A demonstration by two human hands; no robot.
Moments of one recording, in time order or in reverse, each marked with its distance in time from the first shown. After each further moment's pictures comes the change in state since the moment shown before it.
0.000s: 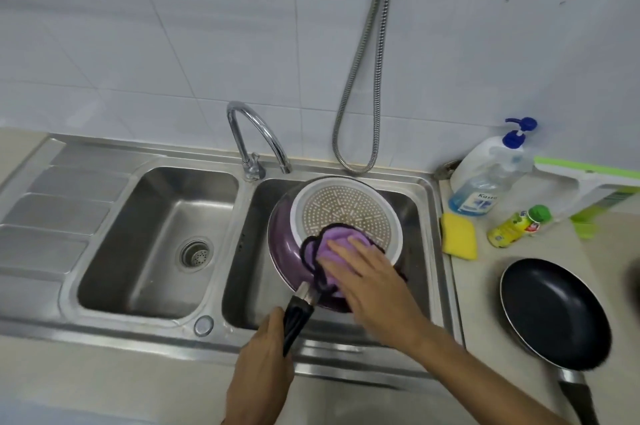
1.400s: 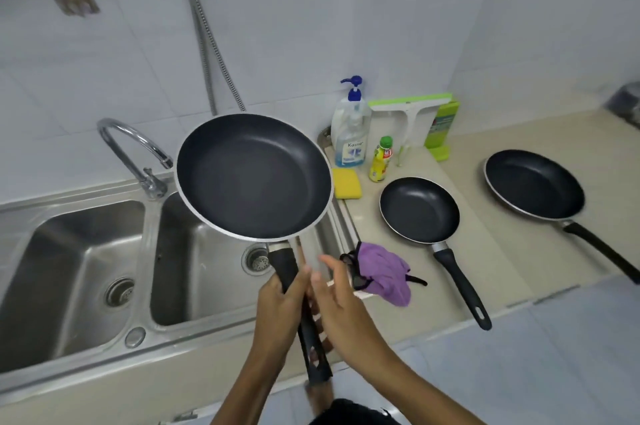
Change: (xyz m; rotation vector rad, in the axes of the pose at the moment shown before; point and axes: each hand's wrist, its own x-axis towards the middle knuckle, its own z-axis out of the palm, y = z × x) left_hand -0.079 0.140 0.046 -0.811 -0.136 0.077; right_hand -0.186 -0.092 -0.048 1.174 0.275 0.839
